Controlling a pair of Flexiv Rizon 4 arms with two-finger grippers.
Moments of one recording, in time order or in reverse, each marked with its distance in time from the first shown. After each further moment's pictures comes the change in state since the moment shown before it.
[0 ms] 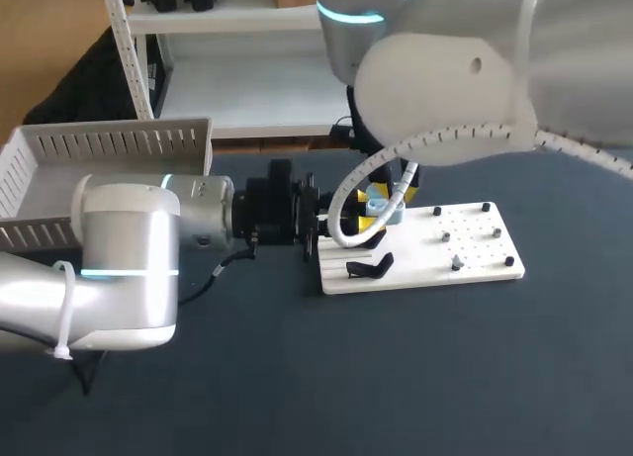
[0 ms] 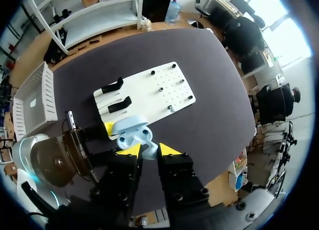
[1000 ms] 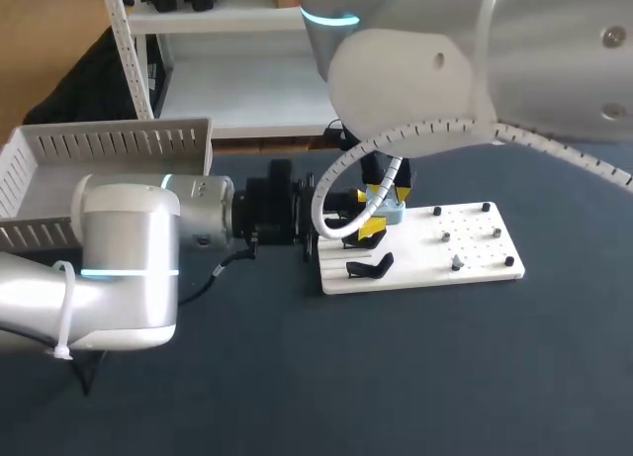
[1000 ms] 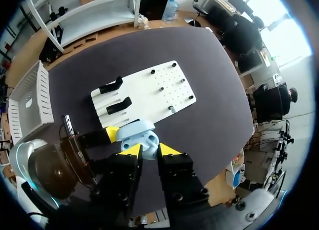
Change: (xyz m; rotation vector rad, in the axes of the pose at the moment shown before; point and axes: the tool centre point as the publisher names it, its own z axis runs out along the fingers) left arm 0.000 0.000 0.000 0.000 0.000 0.000; right arm -0.006 0.009 0.010 0.037 0.024 0.006
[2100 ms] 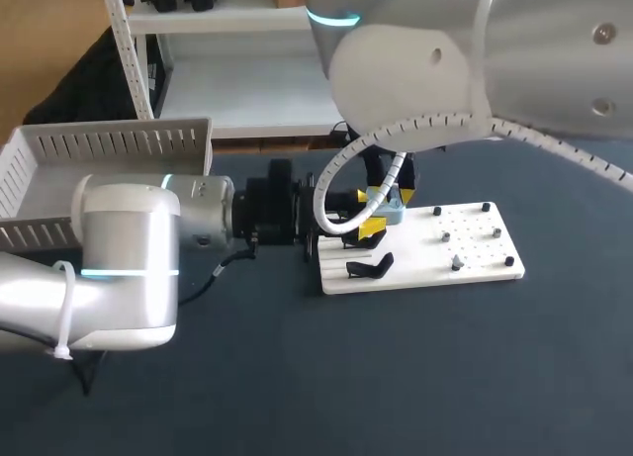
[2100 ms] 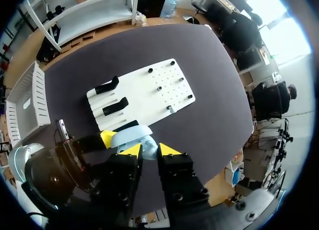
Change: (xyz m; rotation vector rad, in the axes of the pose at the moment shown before) left arm 0.000 0.000 0.000 0.000 0.000 0.000; right arm -0.004 -0.003 0.009 0.015 0.024 0.009
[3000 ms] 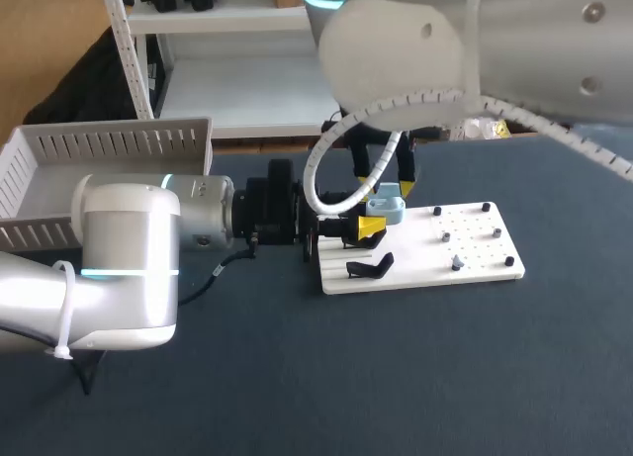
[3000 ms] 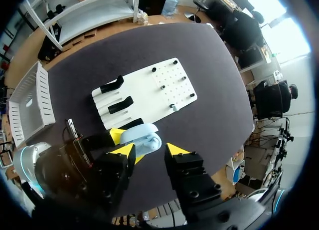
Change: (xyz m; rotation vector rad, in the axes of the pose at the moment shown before) left arm 0.000 0.000 0.000 0.000 0.000 0.000; right arm -0.001 0.004 -0.019 -0.024 0.023 0.004
